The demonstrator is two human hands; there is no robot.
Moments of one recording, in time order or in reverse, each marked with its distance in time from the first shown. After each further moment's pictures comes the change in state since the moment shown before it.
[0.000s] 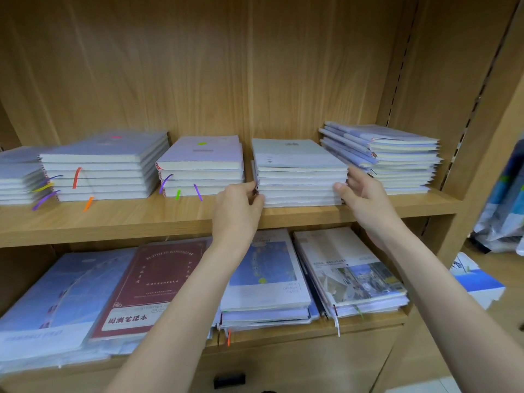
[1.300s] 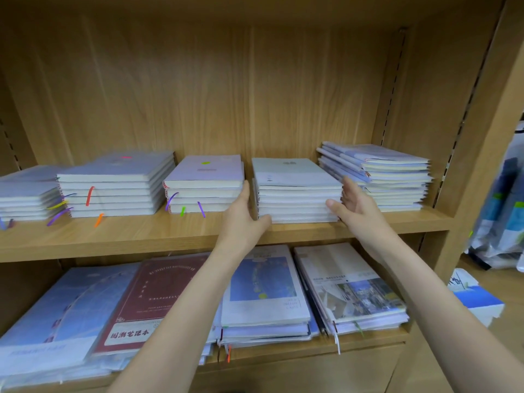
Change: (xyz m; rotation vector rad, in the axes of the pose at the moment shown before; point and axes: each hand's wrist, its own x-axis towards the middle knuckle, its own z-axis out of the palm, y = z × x) left_hand 0.012 -0.009 0.003 -0.296 -0.196 -0.036; right_hand -0.007 -0.014 -0.002 0.018 -0.073 -0.013
